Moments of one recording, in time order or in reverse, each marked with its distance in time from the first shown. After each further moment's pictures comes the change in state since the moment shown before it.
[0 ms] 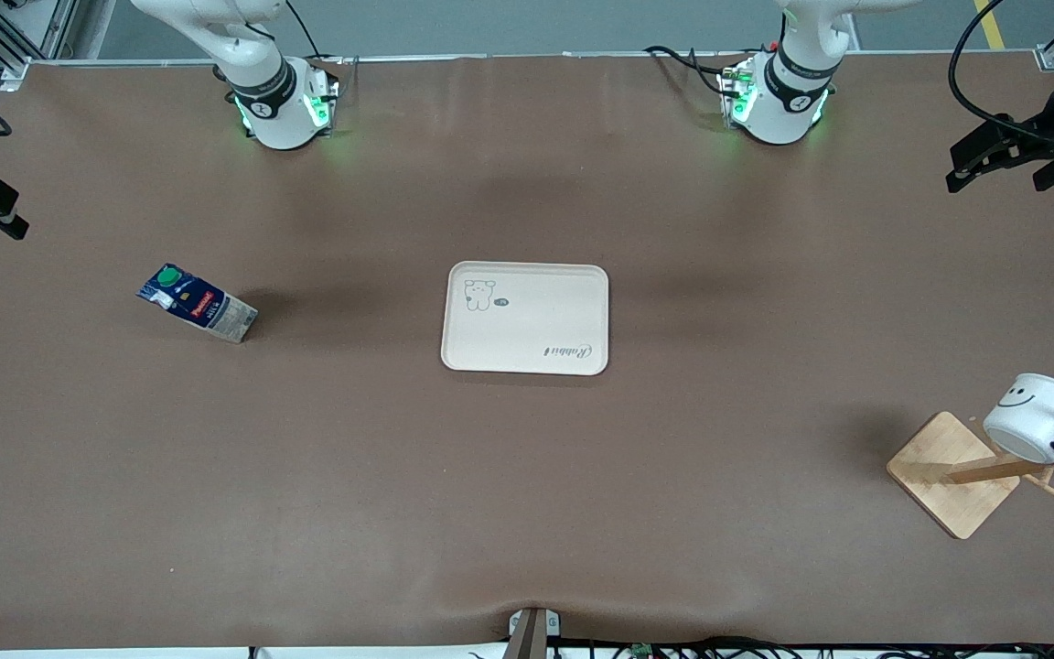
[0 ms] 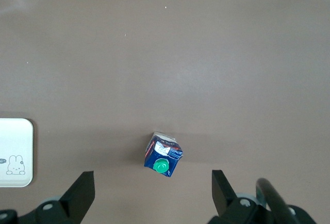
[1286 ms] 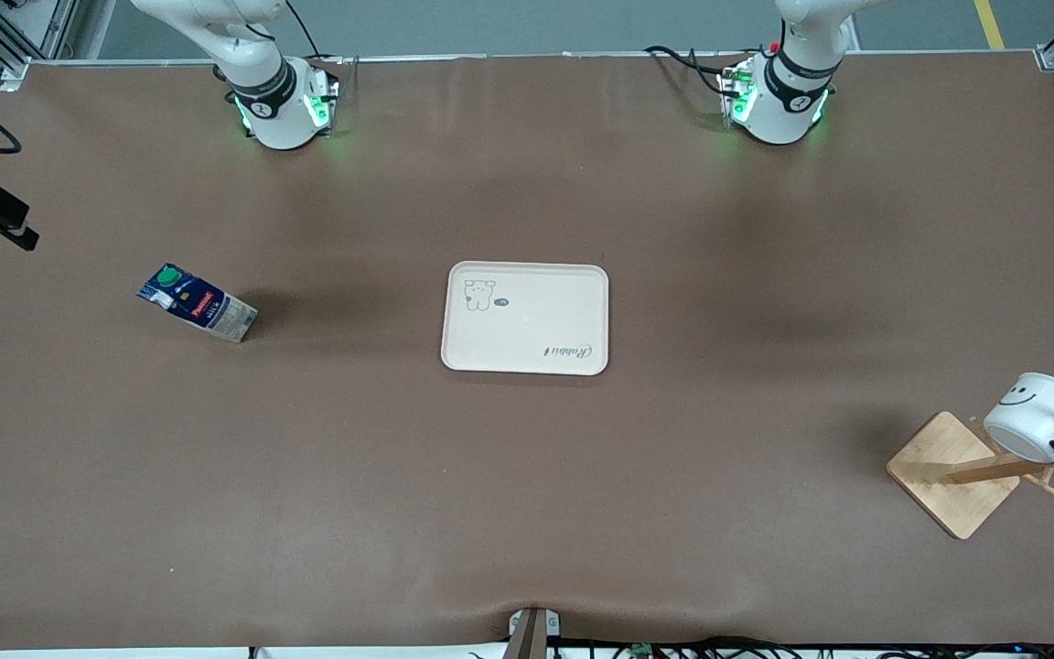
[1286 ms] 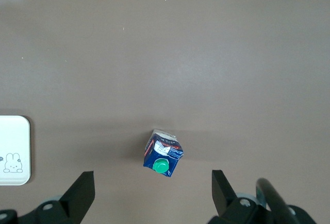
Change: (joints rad) left arm 0.330 0.130 0.034 -0.110 -0.170 0.422 0.163; right arm -0.001 0.039 -0.001 -0.002 0.000 -0.003 0.000
